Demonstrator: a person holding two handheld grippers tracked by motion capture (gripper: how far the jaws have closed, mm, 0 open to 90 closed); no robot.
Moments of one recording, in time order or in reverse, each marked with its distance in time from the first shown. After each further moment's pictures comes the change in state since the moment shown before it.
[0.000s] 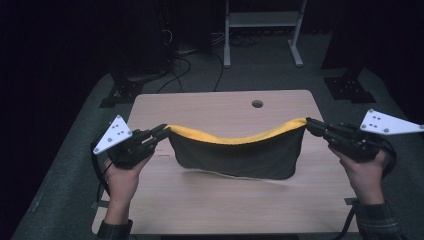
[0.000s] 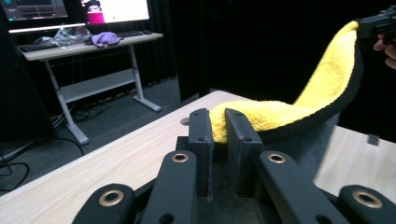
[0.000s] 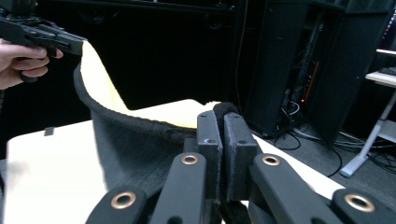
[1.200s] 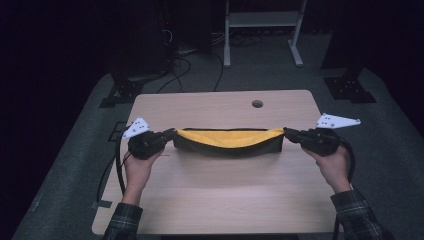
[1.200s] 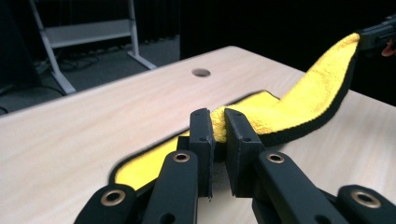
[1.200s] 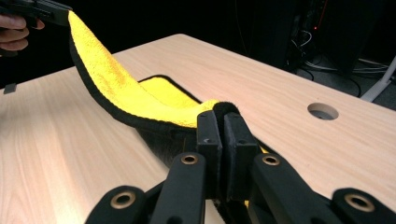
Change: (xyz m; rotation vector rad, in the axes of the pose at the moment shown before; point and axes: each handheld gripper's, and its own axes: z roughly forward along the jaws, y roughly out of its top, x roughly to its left) left arm 0.043 -0.081 0.051 0.159 -0.027 -0.130; right arm -0.035 -0.084 0.068 0.236 0.006 0.137
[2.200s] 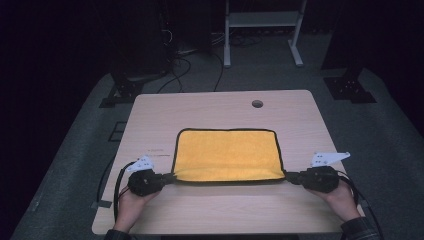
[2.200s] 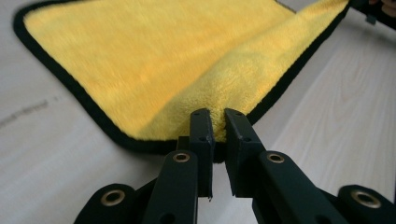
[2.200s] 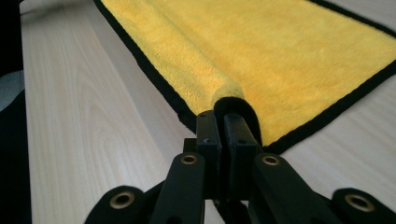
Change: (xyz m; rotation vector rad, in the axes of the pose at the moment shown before) left arm -0.026 -0.092 -0.019 0.288 -0.147 -0.090; right arm 0.033 -0.085 -0.010 0.266 0.166 0.018
